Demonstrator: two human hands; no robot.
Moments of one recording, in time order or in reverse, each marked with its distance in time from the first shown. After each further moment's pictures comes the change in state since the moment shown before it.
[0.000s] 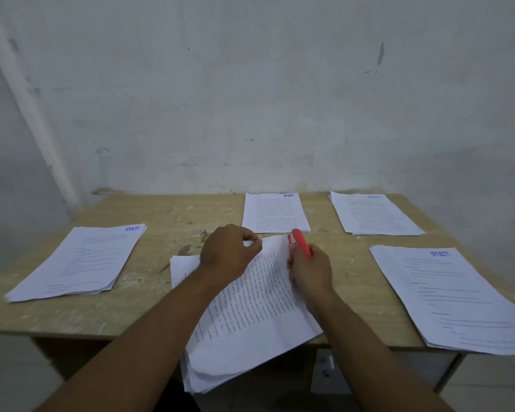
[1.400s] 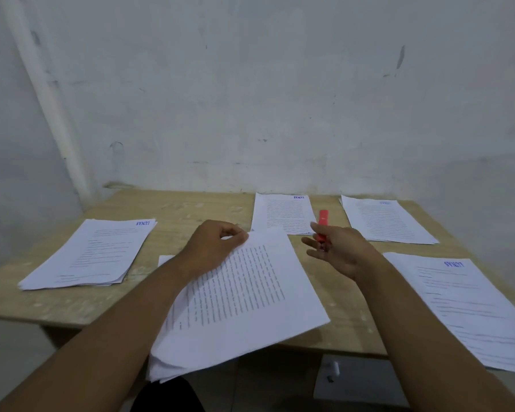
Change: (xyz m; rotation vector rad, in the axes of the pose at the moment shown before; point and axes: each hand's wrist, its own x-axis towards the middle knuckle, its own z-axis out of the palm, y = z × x) left_hand 0.009 -0.055 -0.039 -0.376 -0.170 -0.030; right_hand 0.042 -0.062 -0.032 0.165 -0.256 0.152
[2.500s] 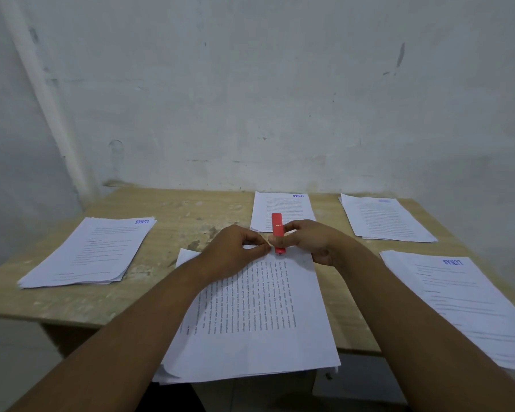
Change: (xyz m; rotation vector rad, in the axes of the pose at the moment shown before) left_hand -0.005 0.027 0.031 0.070 -0.146 0.084; right_hand -0.001 -0.015 0.044 -0.619 -0.288 0.012
